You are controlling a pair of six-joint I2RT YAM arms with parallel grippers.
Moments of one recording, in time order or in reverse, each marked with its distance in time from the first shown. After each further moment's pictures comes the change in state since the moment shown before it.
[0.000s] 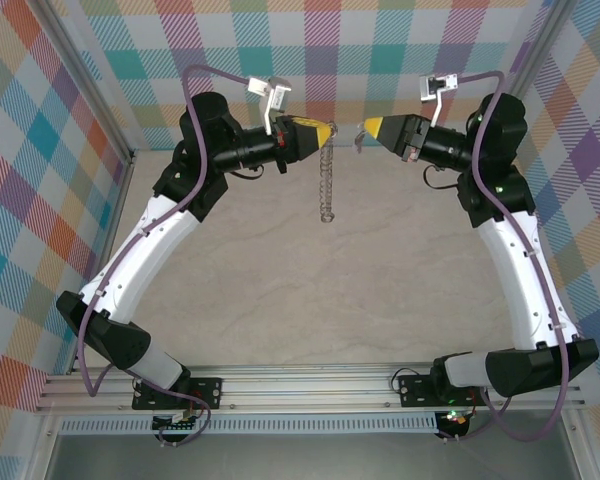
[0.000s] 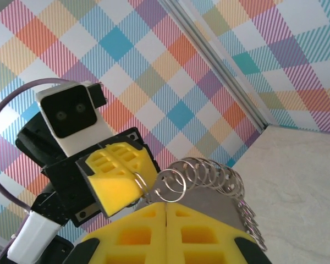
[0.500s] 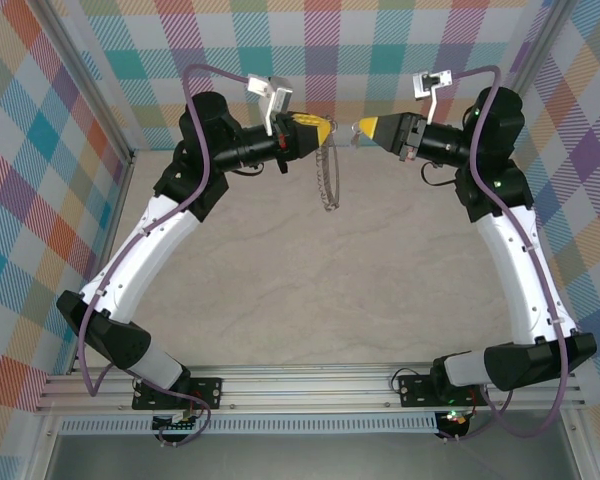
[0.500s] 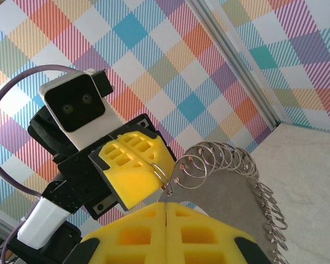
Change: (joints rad) left arm -0.003 0.004 0.001 0.026 -0.022 0.118; right arm 0.024 0.036 0.053 -0.026 -0.048 -0.043
